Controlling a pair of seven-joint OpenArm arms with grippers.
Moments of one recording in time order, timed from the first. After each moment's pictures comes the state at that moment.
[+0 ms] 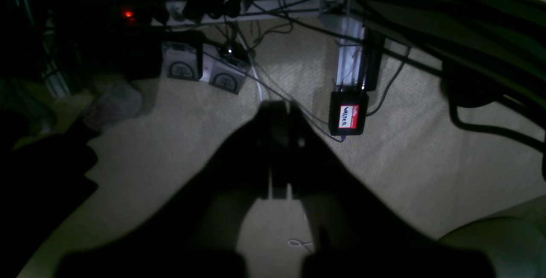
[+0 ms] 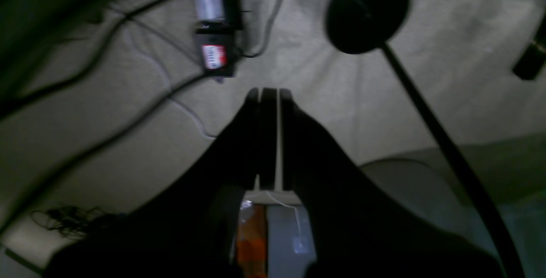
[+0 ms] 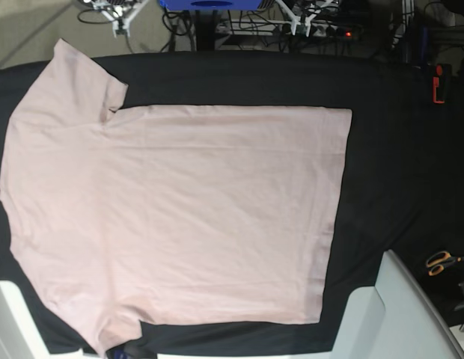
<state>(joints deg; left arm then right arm) 9.3 -4.0 1.6 9.2 0.3 -1.4 -8.8 -6.3 1.7 1.7 7.1 -2.7 0.3 -5.5</state>
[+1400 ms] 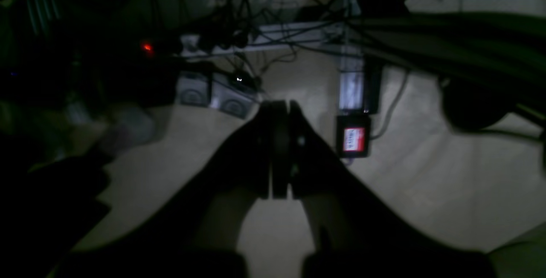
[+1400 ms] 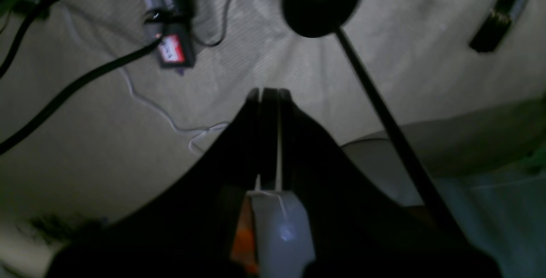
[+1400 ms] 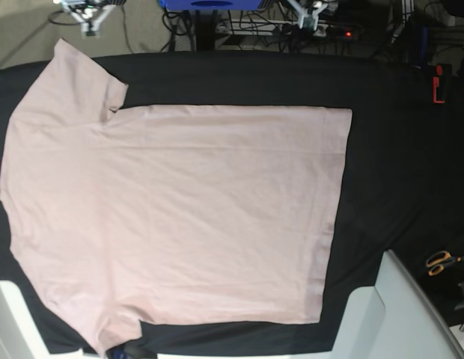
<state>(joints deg) 22.7 -6.1 1.2 30.2 -0.1 -1.5 -9.0 -16.4 6.9 7.1 29.9 -2.8 0.7 -20.1</state>
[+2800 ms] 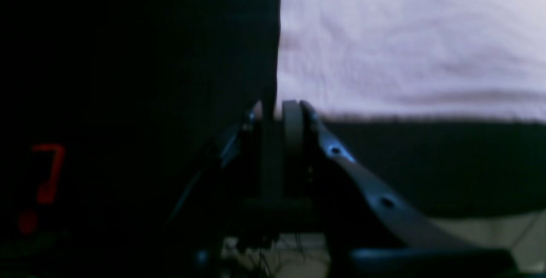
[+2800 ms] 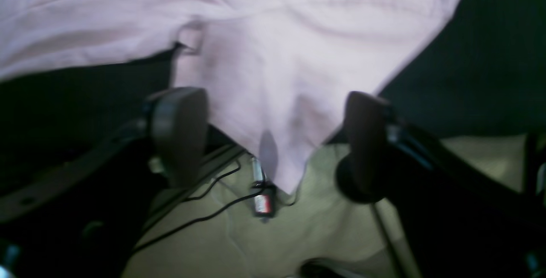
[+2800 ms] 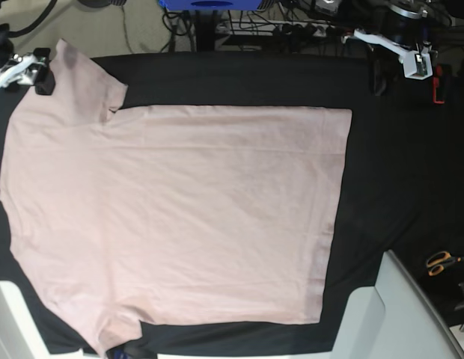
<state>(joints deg) 50.3 -19.3 -12.2 99.6 -22.4 -7.7 -7.0 -23.8 -0.1 51.5 103.2 34.7 40.1 -67.0</state>
